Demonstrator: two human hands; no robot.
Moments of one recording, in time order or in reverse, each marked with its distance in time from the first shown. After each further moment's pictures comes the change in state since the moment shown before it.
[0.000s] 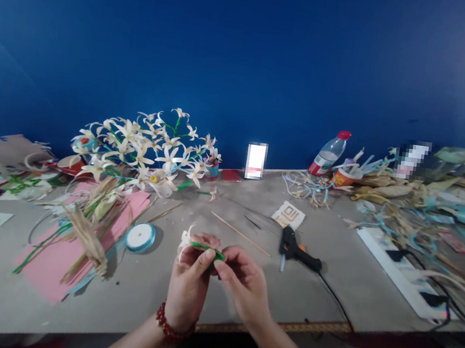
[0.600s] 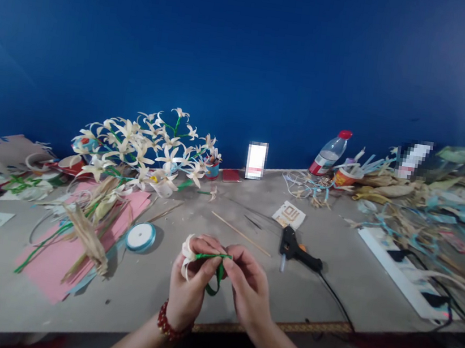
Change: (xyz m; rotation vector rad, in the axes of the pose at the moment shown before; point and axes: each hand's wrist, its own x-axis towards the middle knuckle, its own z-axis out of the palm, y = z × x) left_hand -0.001 -0.007 -0.008 0.275 -0.100 0.242; right_hand -0.003 -0.002 0.005 0.204 0.082 0.036
